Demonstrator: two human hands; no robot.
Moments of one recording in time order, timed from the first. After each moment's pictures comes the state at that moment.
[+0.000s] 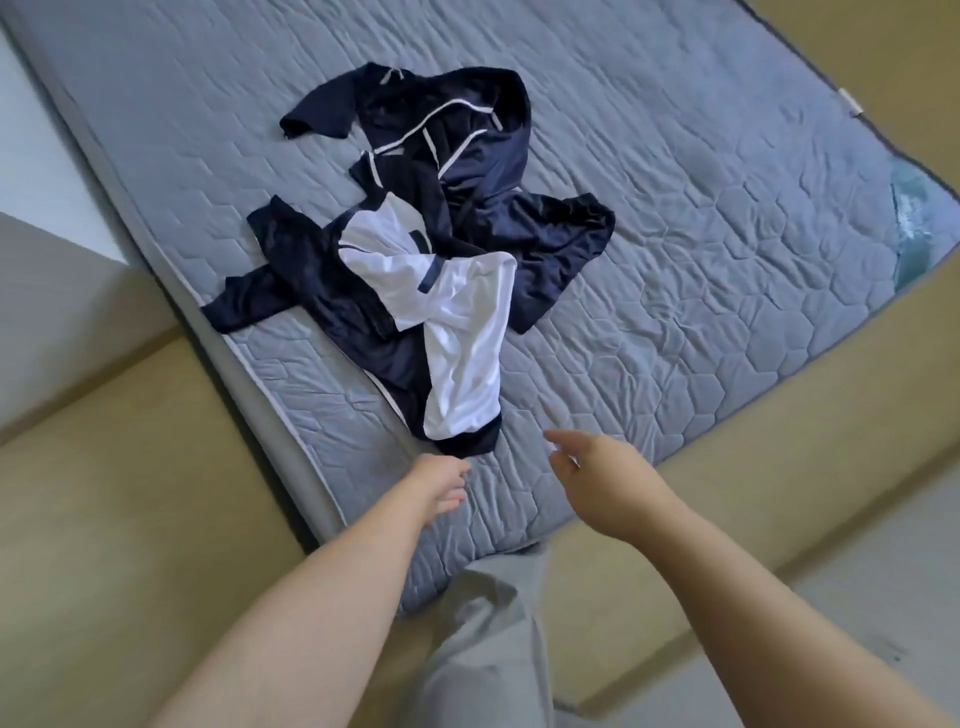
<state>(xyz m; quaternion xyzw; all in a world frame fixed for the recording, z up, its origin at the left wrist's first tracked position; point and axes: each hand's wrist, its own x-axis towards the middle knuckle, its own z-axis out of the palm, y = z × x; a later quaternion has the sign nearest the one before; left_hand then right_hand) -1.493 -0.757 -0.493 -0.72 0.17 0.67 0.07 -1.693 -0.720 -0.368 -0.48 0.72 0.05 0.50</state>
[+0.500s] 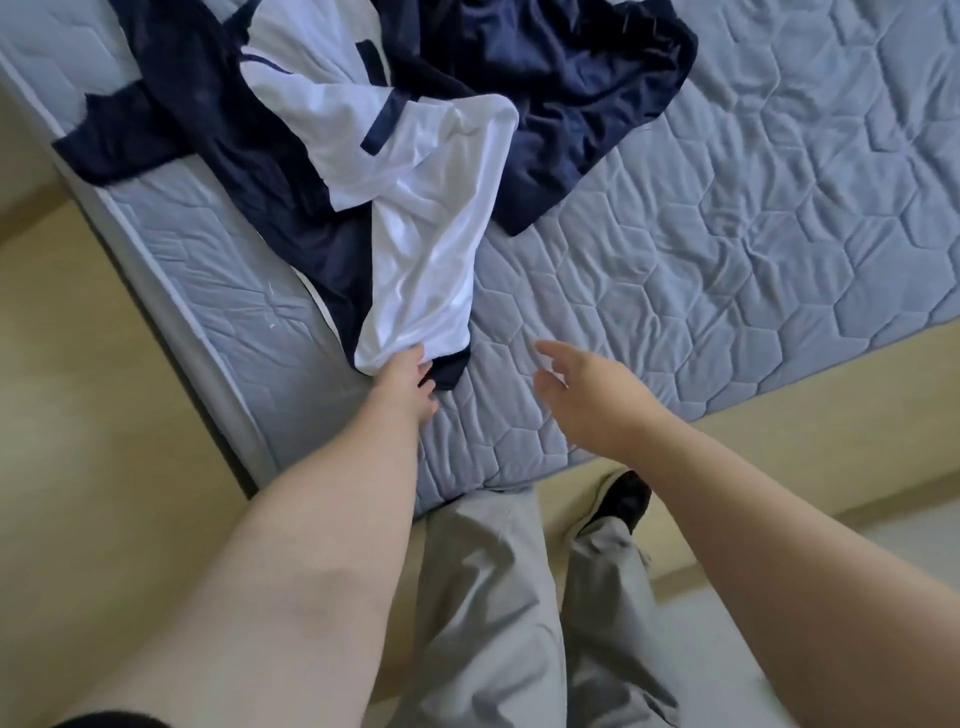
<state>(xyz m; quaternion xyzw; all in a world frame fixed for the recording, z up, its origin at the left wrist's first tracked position) -1.554 -0.794 -0.672 -0.77 -0.14 0.60 -0.16 -1.770 -0.781 -0.540 -0.47 0.66 0.10 0.58</state>
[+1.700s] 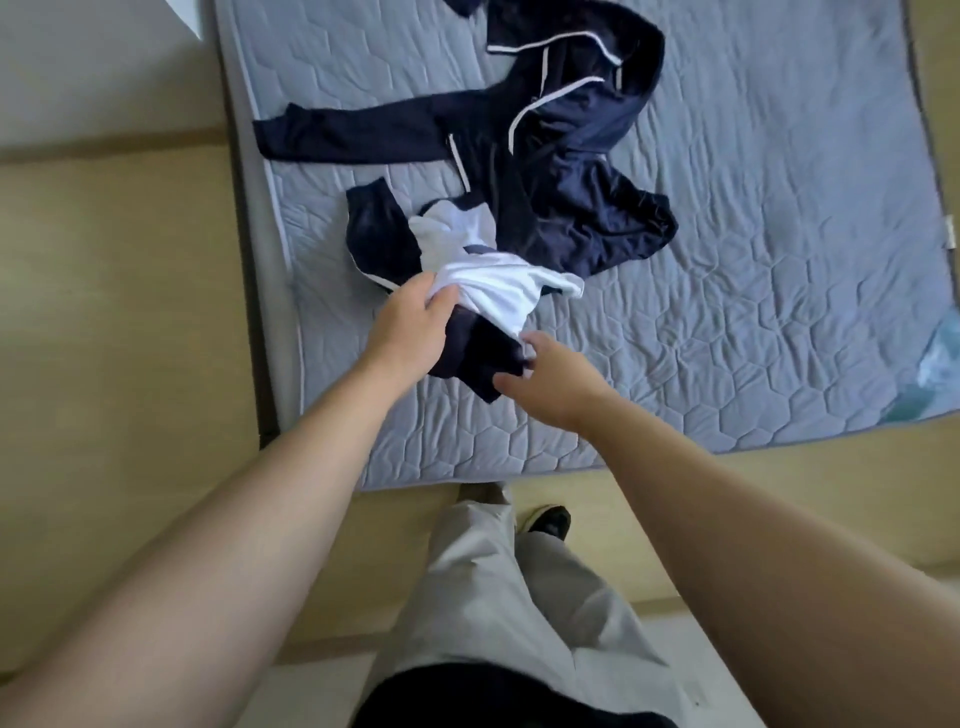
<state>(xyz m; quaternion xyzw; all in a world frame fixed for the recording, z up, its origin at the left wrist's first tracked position) -1.525 -0.777 -0.391 -0.75 0.41 0.45 -0.27 -1.710 -0.786 -0.360 -0.58 0.61 0.13 0.53</state>
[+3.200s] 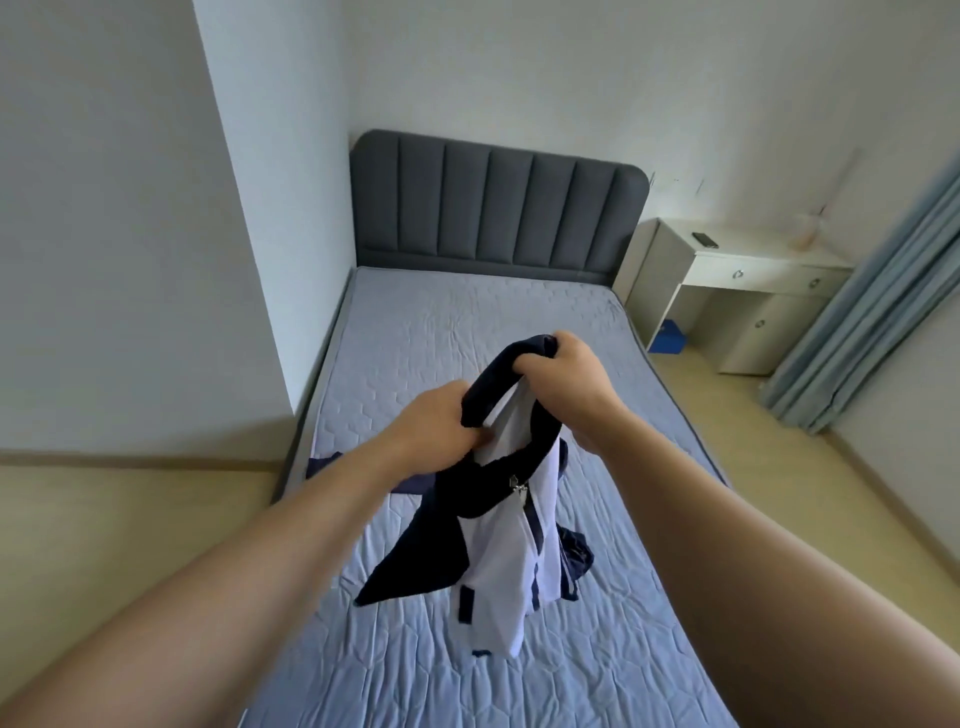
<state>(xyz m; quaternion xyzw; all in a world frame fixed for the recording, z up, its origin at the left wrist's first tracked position) -1.538 -0.790 -0.061 -0.65 0.64 0.30 -0.27 -1.700 -0.846 -0.008 -0.67 0.56 -0.31 0.38</state>
